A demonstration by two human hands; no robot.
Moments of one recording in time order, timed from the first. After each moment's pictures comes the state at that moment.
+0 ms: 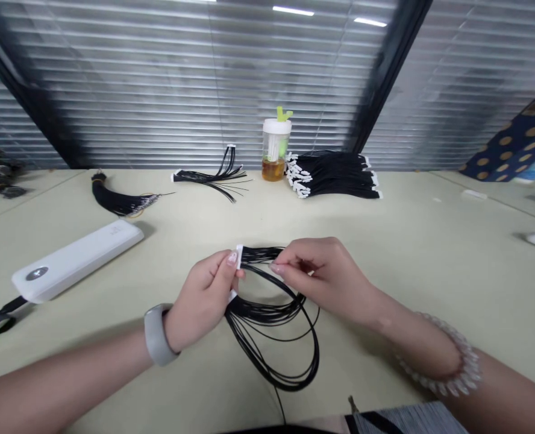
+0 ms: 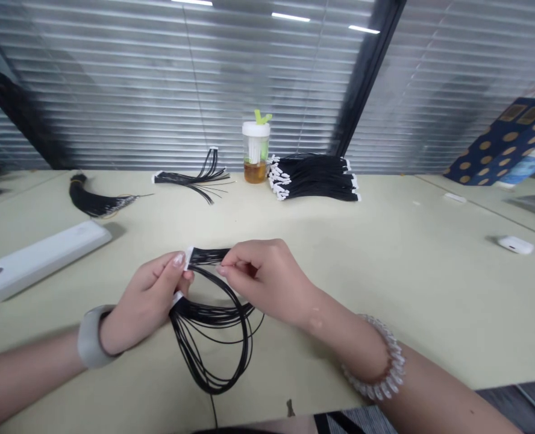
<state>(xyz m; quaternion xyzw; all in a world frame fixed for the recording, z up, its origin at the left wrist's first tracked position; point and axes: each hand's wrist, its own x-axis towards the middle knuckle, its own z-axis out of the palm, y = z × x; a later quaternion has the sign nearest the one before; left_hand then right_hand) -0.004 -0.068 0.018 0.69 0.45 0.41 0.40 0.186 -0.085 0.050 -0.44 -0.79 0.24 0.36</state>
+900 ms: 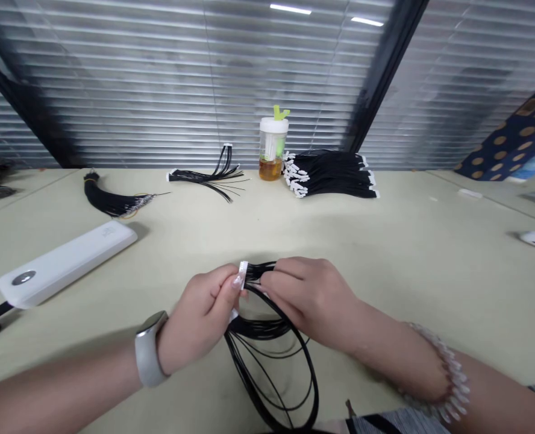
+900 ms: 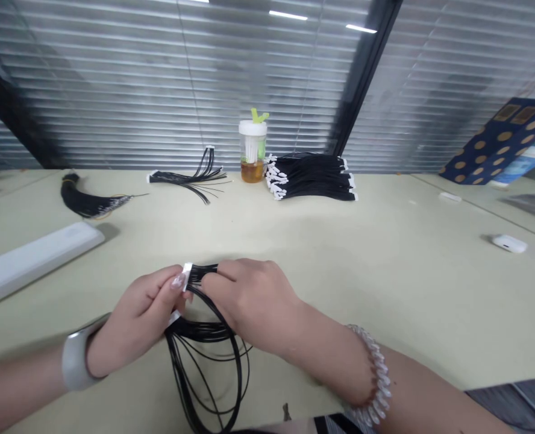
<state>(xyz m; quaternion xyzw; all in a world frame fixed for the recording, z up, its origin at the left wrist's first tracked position) -0.009 -0.078 0.016 0.78 0.40 0.35 0.34 0.177 -0.093 0.036 -0.37 -0.89 -0.05 0.24</state>
